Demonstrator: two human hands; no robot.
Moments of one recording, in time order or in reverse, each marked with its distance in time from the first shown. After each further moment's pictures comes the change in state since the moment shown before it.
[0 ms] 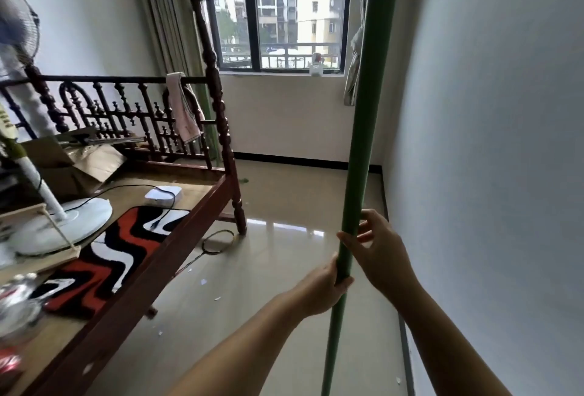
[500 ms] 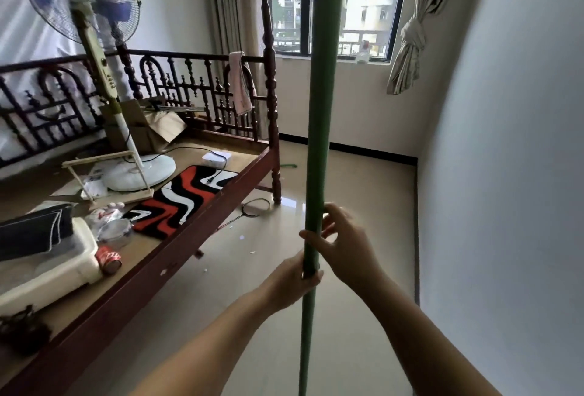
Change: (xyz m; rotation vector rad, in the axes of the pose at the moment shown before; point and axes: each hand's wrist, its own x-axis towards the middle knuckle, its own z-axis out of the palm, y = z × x) left_hand -0.225 -0.007 0.014 -0.022 0.230 -0.067; right_hand -0.152 -0.129 0.017 0.118 -0.209 -0.171
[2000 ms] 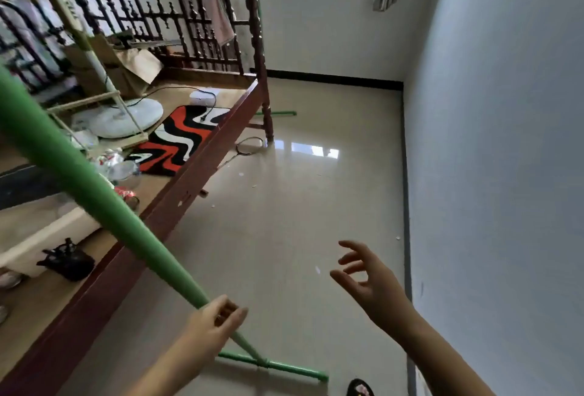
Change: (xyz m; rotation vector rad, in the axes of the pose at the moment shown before) left_hand -0.305 -0.078 -0.043 0.024 0.033 -0.449; right_hand -0.237 -0.049 0.055 0.124 -0.216 0.530
